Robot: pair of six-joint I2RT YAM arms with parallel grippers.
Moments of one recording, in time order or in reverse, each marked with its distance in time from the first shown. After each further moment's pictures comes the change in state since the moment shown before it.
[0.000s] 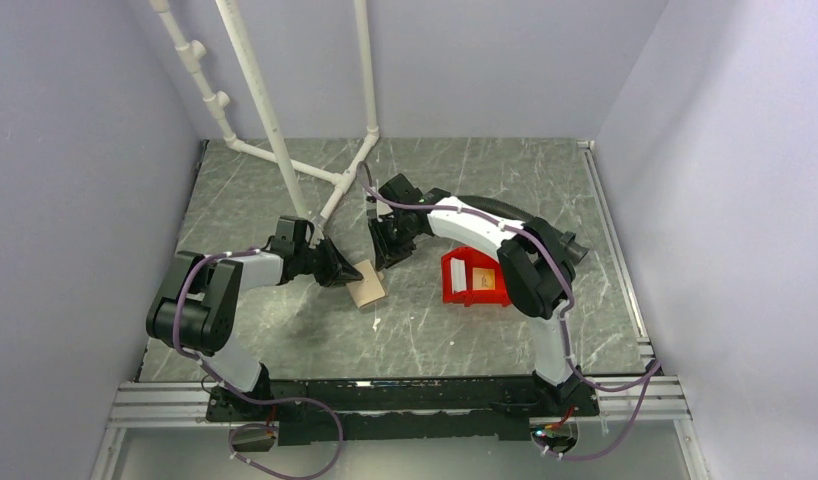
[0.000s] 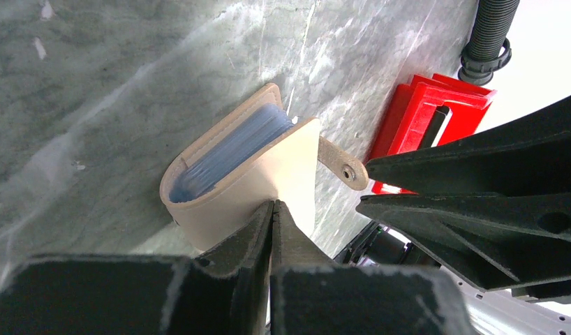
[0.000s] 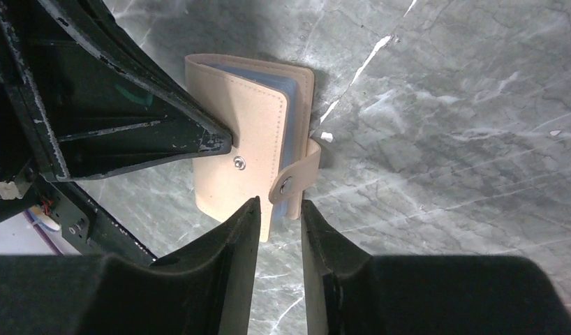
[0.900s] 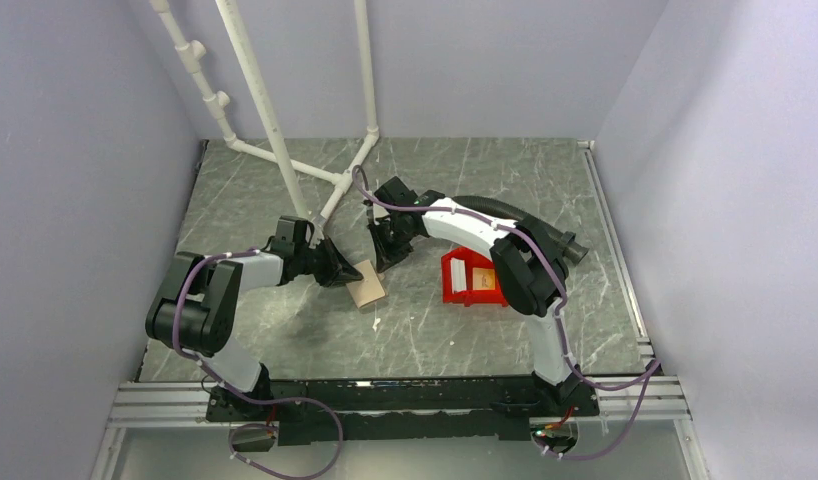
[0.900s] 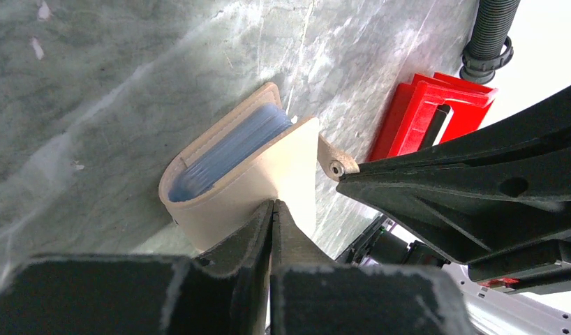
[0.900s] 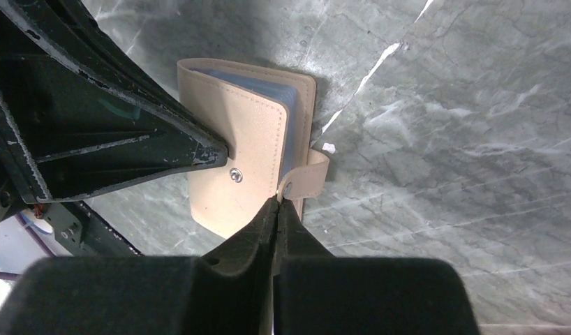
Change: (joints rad) left arm -0.001 -0.004 -0.004 0.004 -0.002 0.005; right arm 0.013 0.041 0.024 -0.006 0.003 -0.003
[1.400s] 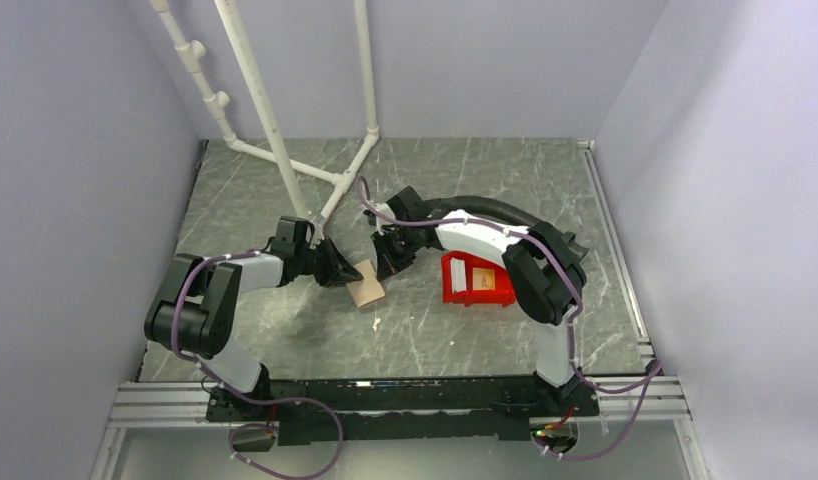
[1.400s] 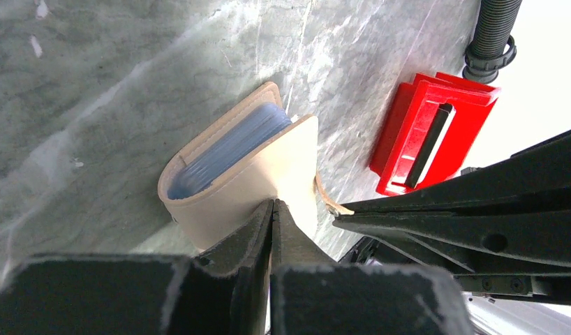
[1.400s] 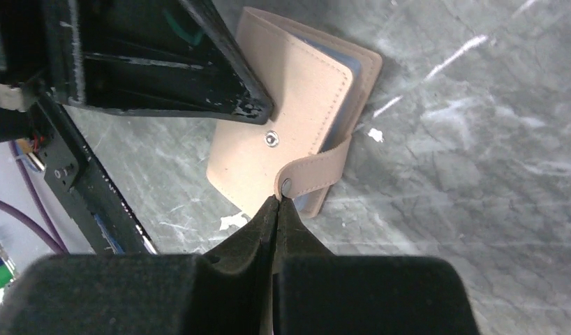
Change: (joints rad) left arm -0.005 -0.013 -0.006 0.004 -0.013 0.004; right arm -0.006 -0.106 -0.208 0.185 -0.146 -0.132
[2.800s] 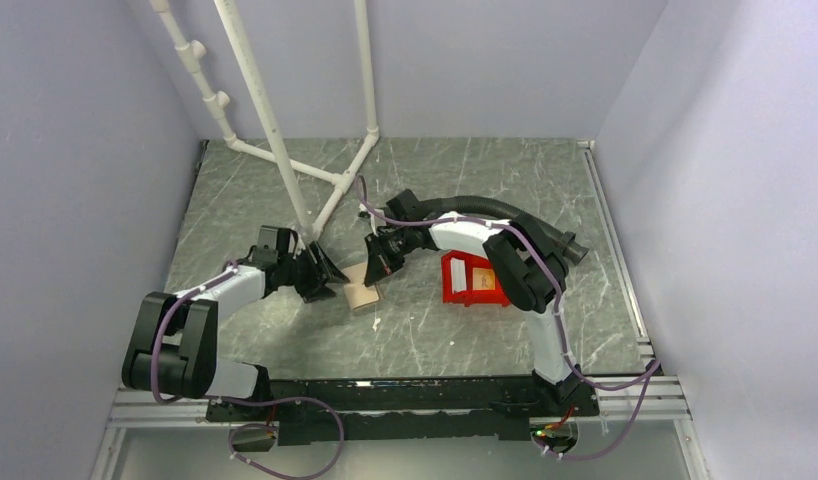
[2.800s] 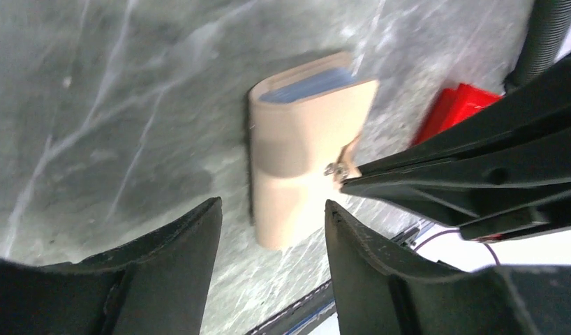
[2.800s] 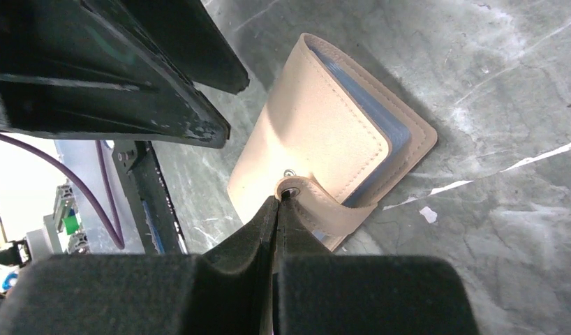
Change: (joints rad) left arm 0.070 -0.231 -0.052 -0.241 -0.115 0.043; right arm -0.027 0.123 0.003 0.185 -0.305 0.011
